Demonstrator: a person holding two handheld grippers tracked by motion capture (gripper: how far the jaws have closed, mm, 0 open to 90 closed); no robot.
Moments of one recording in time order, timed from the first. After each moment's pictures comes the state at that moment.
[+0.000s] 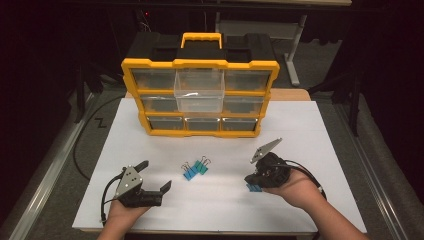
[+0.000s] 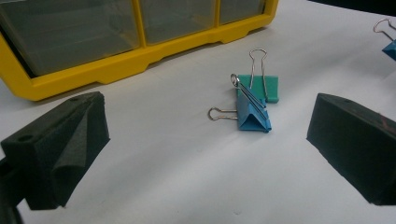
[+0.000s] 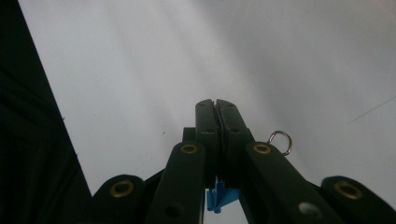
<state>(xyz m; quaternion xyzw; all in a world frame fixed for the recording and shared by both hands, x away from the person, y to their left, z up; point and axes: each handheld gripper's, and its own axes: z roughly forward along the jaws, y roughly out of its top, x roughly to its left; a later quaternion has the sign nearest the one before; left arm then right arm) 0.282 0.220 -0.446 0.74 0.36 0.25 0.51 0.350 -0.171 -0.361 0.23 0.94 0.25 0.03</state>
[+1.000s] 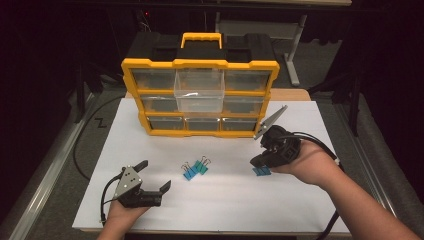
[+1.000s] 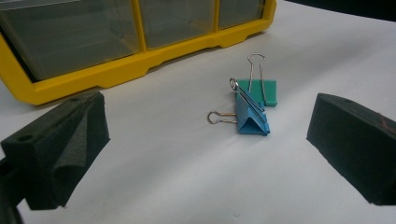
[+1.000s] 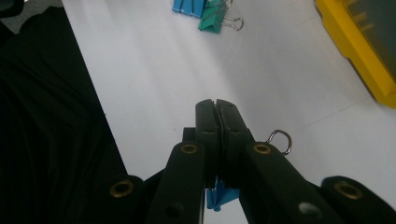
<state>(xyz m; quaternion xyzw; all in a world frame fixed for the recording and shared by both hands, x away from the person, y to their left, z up) 0.281 0.221 -0.445 0.74 0.35 0.25 0.52 0.361 -0.164 -0.269 0.20 0.96 0.21 0.02</state>
